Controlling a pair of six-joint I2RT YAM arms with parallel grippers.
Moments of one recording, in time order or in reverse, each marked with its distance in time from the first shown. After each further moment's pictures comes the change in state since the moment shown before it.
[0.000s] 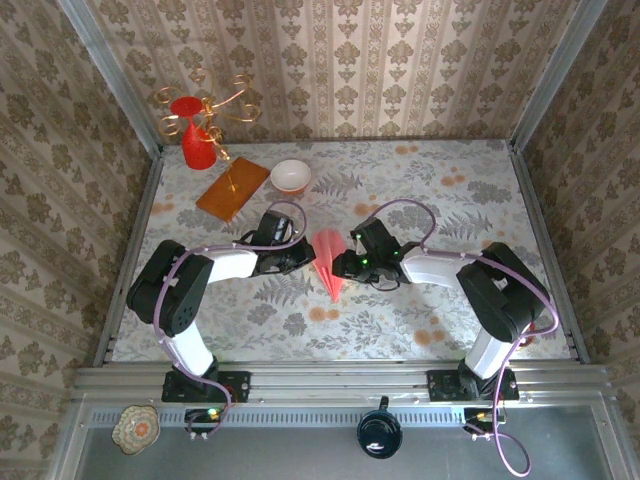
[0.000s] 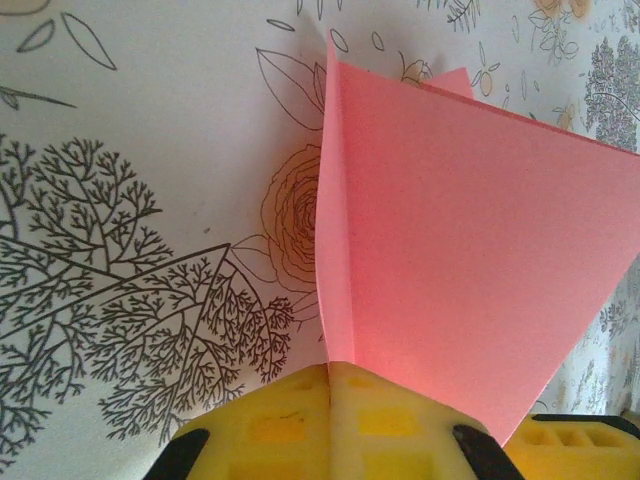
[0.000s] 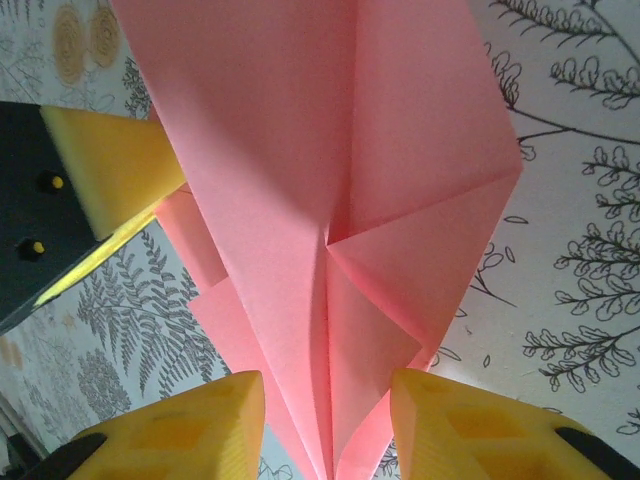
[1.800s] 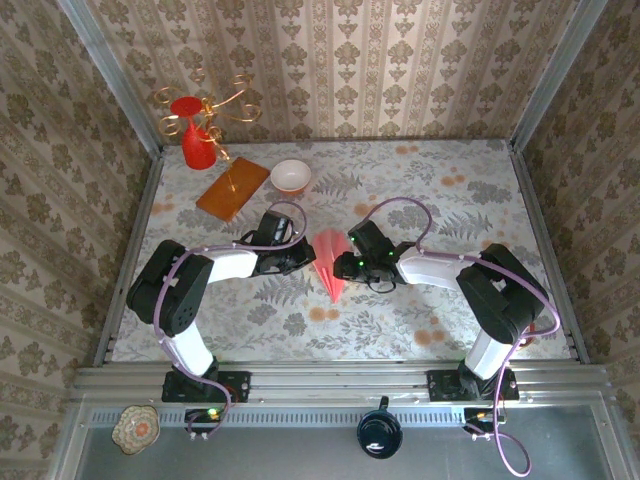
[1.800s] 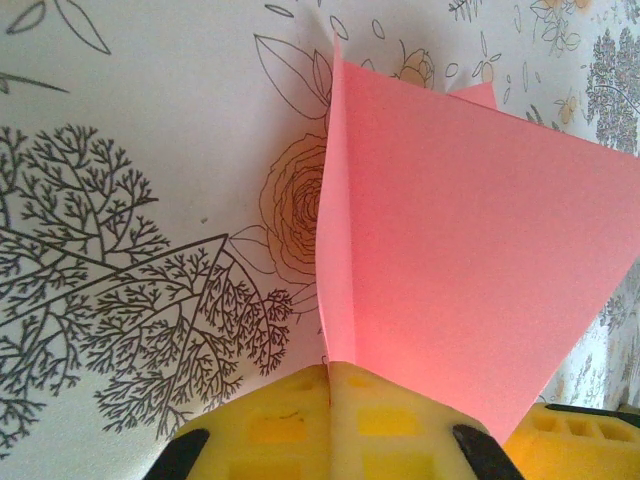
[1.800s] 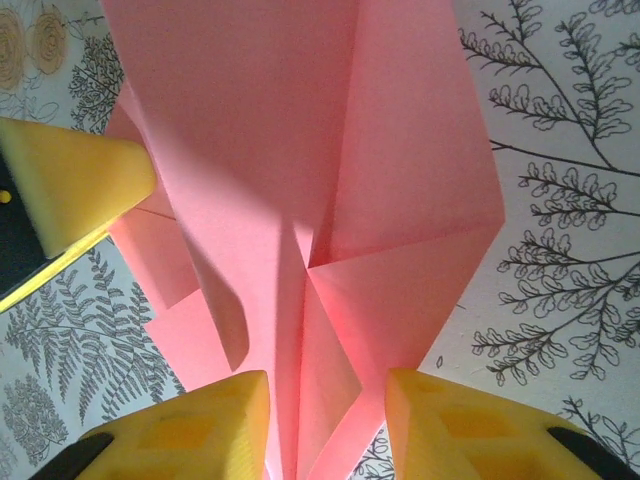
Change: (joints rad) left arm 0.000 0.000 0.000 -0.006 0.010 0.000; right arm 0.049 -0.003 0.036 -0.080 0.140 -0.031
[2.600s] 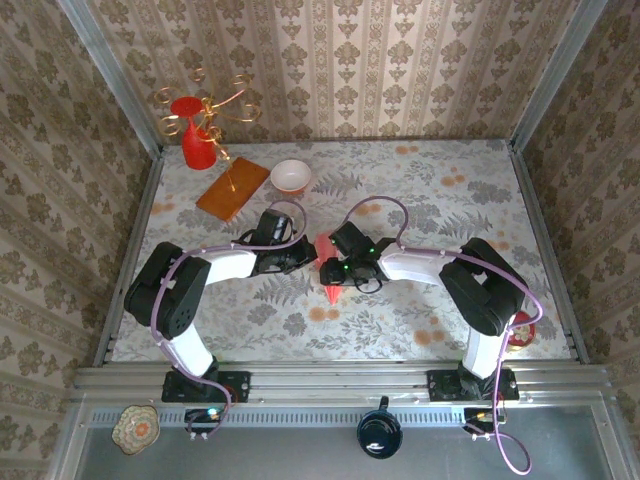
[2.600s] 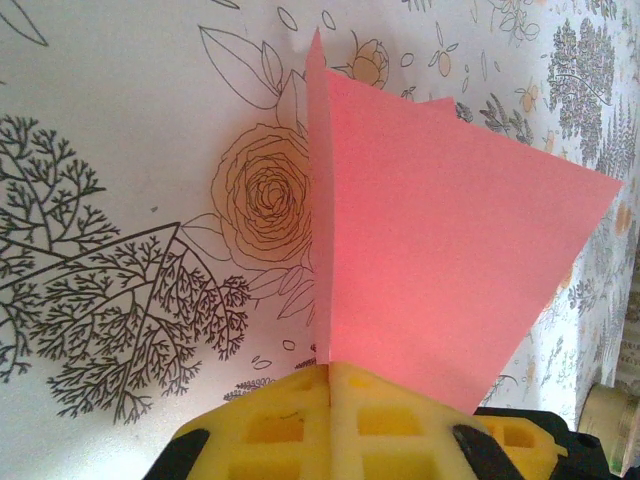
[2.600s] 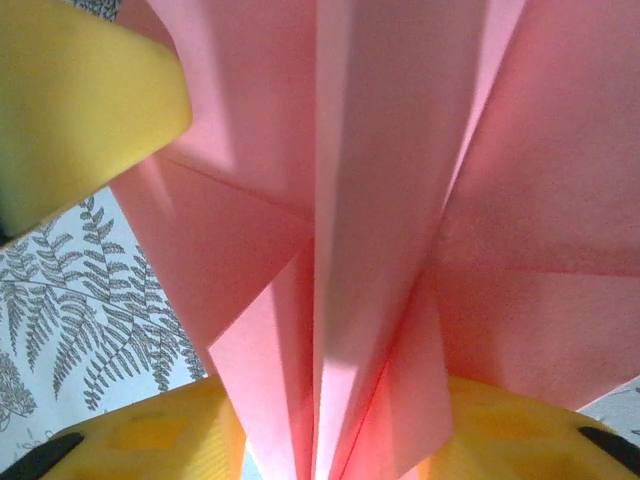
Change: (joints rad) left arm 0.000 -0.021 0.001 0.000 0.038 0.000; right arm 0.072 0.101 0.140 -0.135 0.024 -0.076
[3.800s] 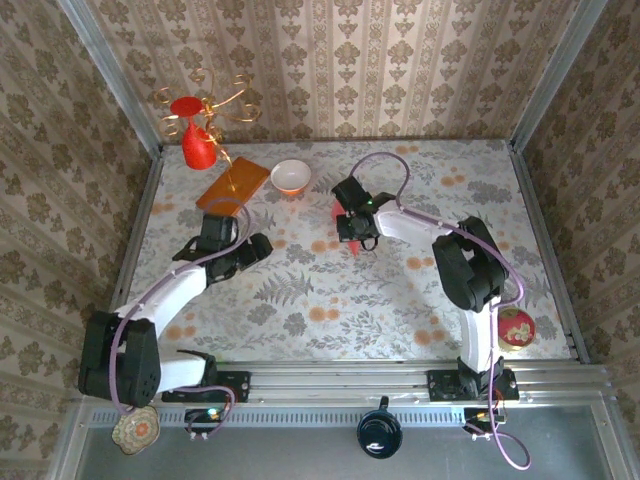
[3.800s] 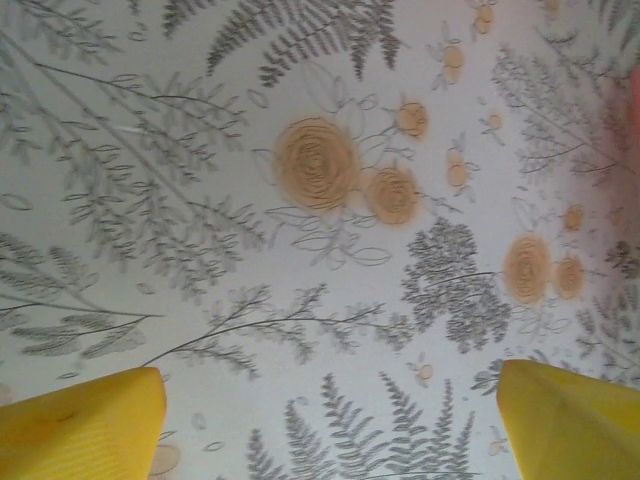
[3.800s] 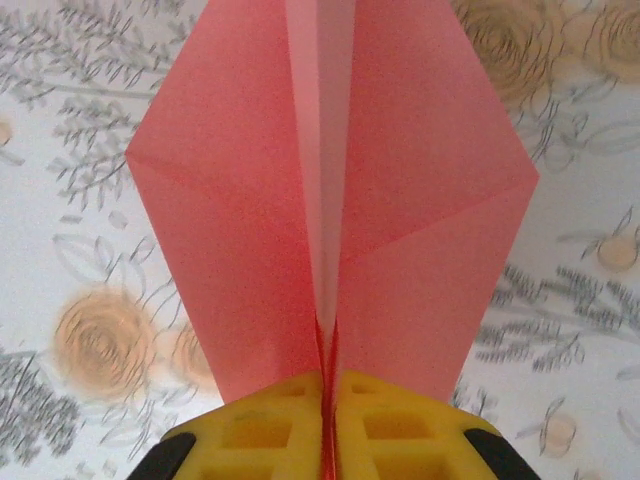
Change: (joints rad) left arm 0.275 -0.451 -0.121 -0.421 -0.259 0.194; right arm -0.167 0.201 0.439 -0.310 0.272 -0.211
